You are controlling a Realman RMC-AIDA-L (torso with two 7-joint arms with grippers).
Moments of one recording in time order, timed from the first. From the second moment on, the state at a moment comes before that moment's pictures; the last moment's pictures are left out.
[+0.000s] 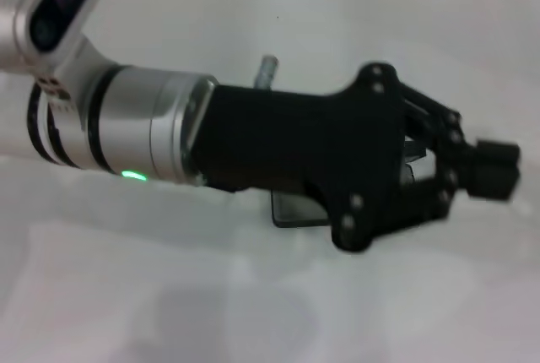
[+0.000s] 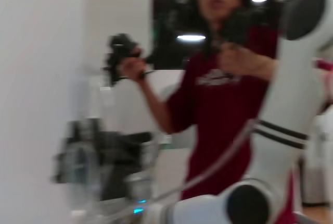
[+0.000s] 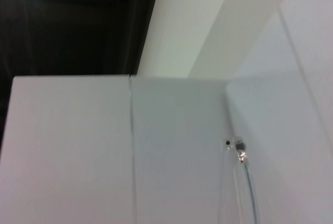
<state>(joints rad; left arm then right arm) -0.46 -2.09 1.53 1.08 1.15 1.70 -1.38 0.39 2.00 -0.62 -0.85 -1.10 -2.08 1.61</state>
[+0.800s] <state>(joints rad) -0.46 -2.10 1.73 0.98 0.86 1.75 -1.25 0.48 2.02 -0.84 -0.62 -1.10 -1.95 1.27</state>
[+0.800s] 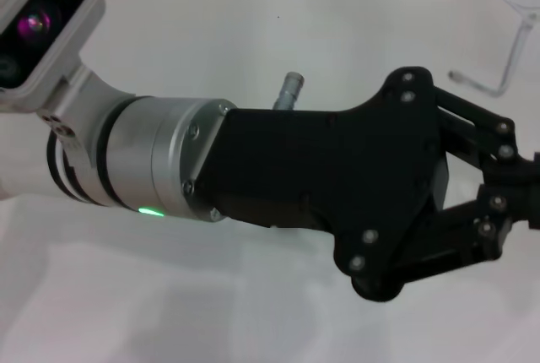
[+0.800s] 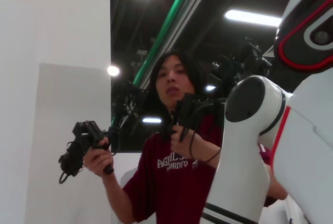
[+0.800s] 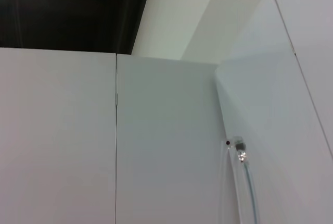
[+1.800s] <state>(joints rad) -0.48 -2.10 1.73 0.85 0.68 1.74 -1.21 0.52 2.03 -1.01 -0.61 -1.10 -1.85 1.21</state>
